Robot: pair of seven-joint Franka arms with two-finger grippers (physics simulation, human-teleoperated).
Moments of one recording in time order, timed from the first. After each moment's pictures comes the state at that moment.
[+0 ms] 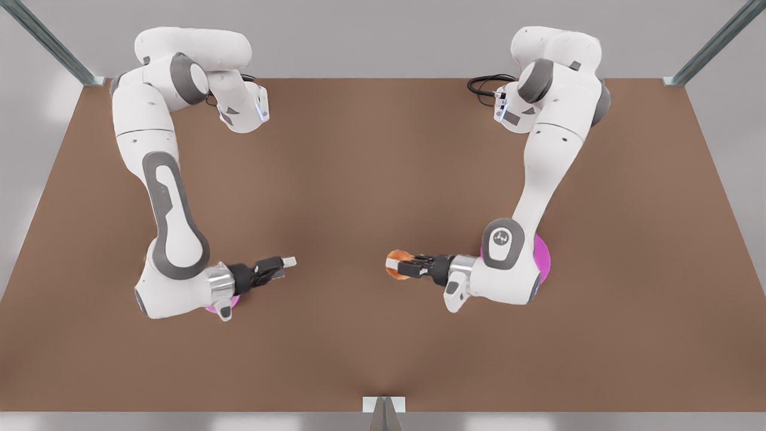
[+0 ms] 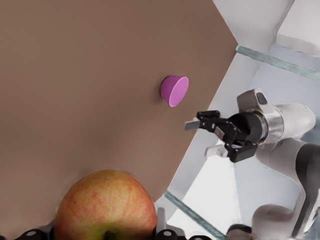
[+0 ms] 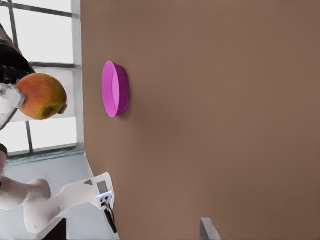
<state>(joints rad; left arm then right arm) -0.22 0.92 -0.30 -1.05 -1.02 1.85 -0.26 -0.05 0.85 0.29 -1.19 0.81 1.64 -0.41</state>
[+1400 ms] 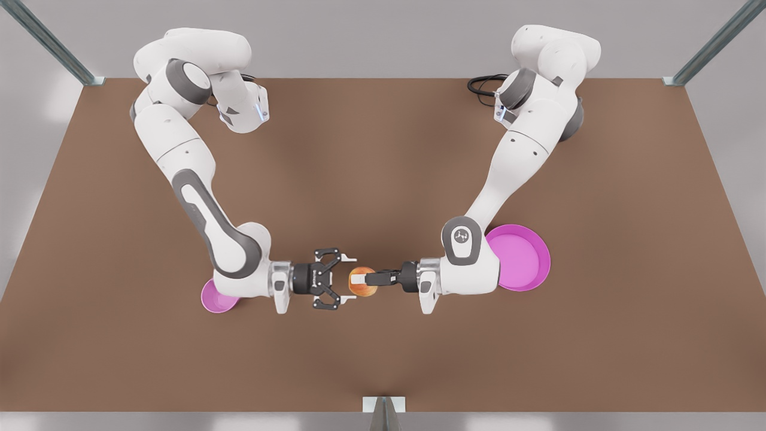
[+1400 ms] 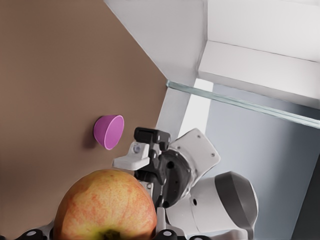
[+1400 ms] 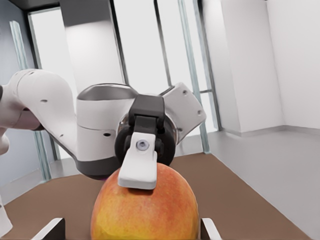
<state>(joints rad) -0.31 1.04 -0.39 -0.96 -1.19 2.23 -0.02 -0.11 0.96 0.69 -1.33 1.24 2.16 -1.97</state>
